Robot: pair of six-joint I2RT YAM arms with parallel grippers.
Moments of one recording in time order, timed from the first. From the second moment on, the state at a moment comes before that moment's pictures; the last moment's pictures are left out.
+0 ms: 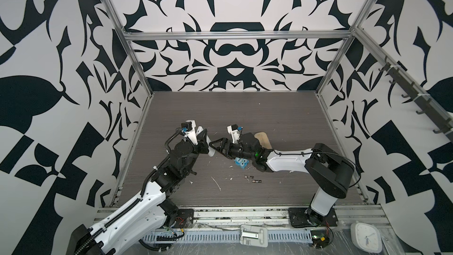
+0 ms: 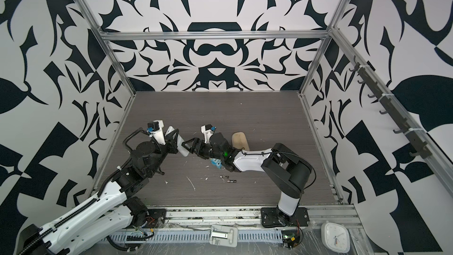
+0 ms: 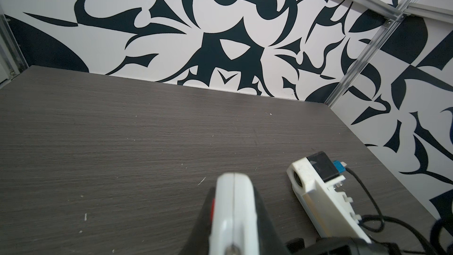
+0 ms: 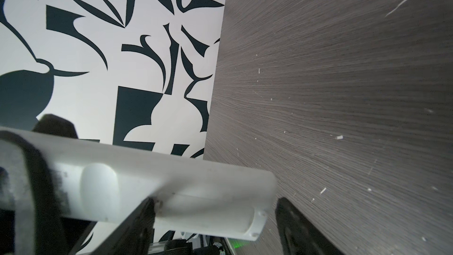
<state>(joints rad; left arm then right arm) -0.71 0.77 0.50 0.11 -0.35 -0.37 0.91 1.74 0.84 0.64 -0.33 1.20</state>
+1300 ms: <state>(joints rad) -0.71 0.76 0.45 0.07 -0.34 -0.35 0.96 1.69 0.90 0.35 -0.14 0.92</state>
